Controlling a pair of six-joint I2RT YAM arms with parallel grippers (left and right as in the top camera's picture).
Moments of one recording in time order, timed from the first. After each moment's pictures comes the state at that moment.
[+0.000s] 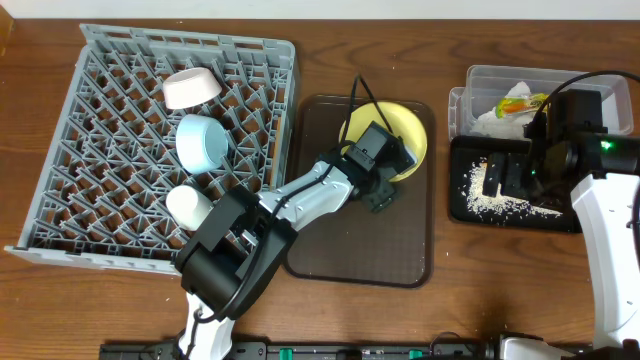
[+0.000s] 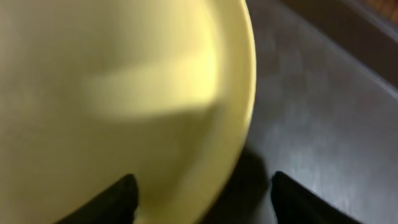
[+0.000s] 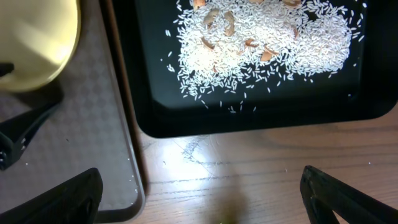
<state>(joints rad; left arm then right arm) -0.72 2.03 1.27 -0.34 0.13 0.24 -0.09 1.41 1.28 -1.22 -0.03 0.16</state>
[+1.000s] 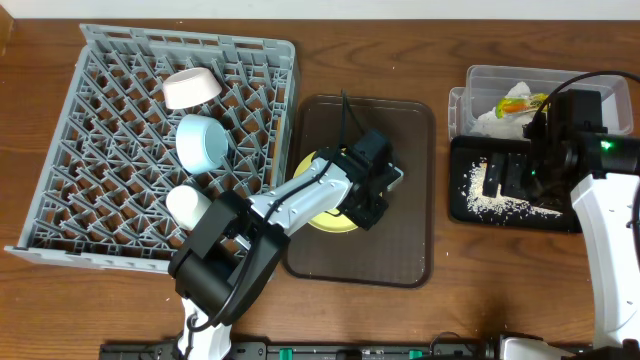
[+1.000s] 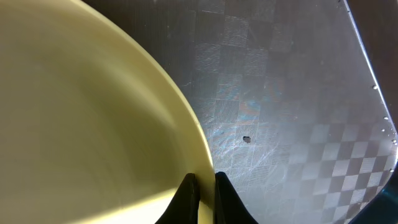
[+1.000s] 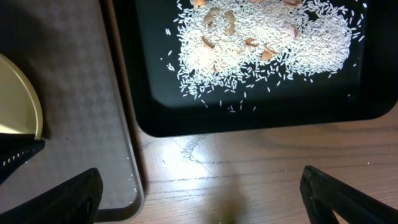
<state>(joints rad) -0.72 2.00 1.30 -0.69 0.30 0.01 -0.09 1.41 1.28 -1.23 -0.03 0.16</state>
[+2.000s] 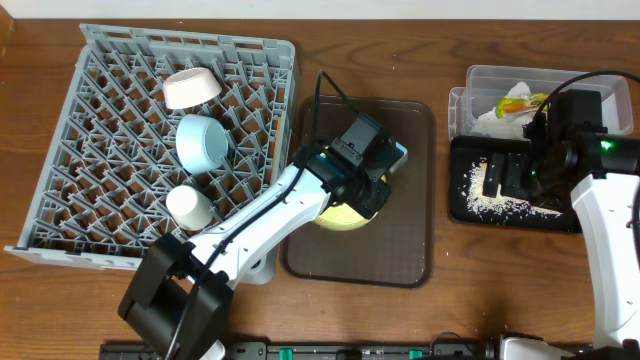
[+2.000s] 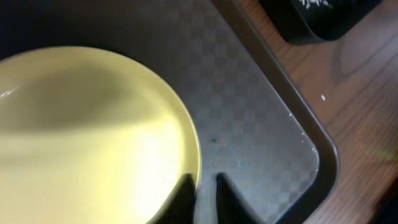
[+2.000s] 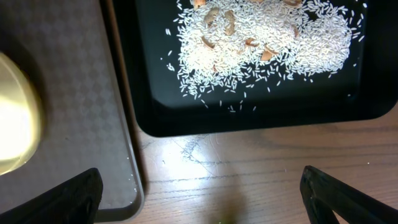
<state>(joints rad) -0.72 1.75 1.30 -0.70 0.24 -0.04 -0.09 1.41 1.28 -1.23 -0.03 0.16</state>
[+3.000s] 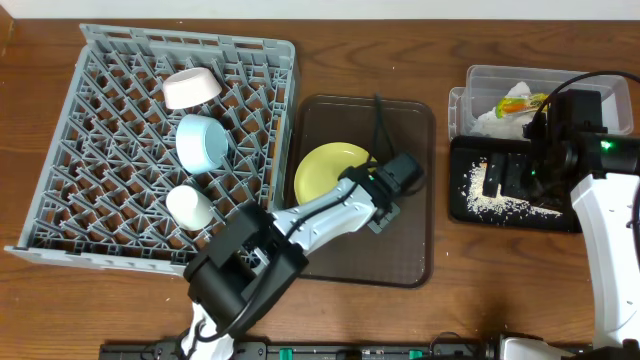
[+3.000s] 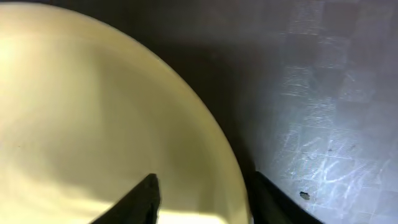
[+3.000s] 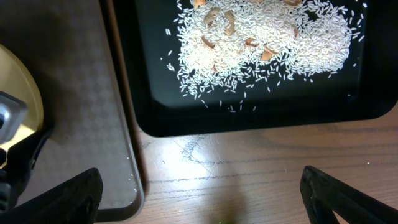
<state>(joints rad) -0.86 2.01 1.30 -0.60 -0.15 -0.04 -0.09 1.41 1.28 -1.23 -0.03 0.16</state>
